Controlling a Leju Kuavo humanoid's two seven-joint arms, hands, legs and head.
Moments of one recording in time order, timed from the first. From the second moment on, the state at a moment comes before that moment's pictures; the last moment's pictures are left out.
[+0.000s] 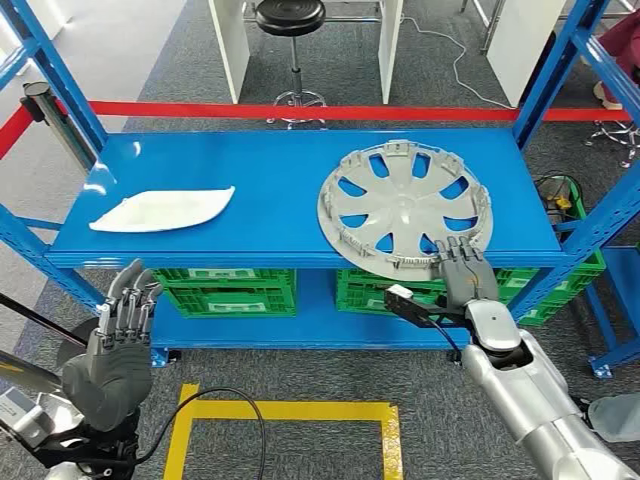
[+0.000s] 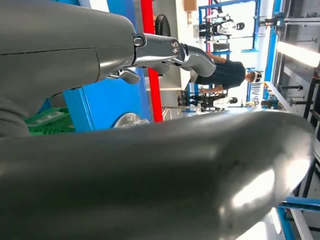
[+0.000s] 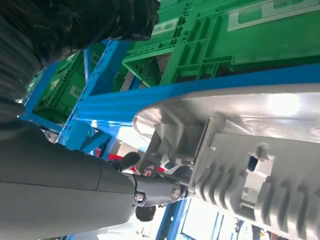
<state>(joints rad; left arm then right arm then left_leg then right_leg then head) 0.19 0.00 -0.22 -1.89 0.09 -0.13 -0.36 -0.39 -0.20 0.39 -1.17 1.22 -0.07 0.31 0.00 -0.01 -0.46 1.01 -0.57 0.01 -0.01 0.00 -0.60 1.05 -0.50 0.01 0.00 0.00</state>
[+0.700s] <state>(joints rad) 0.19 0.00 -0.20 -1.89 0.09 -0.16 -0.34 -0.49 -0.08 0.51 -1.12 1.28 -0.03 0.31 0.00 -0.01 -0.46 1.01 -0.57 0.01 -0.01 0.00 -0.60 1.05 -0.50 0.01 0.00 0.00</state>
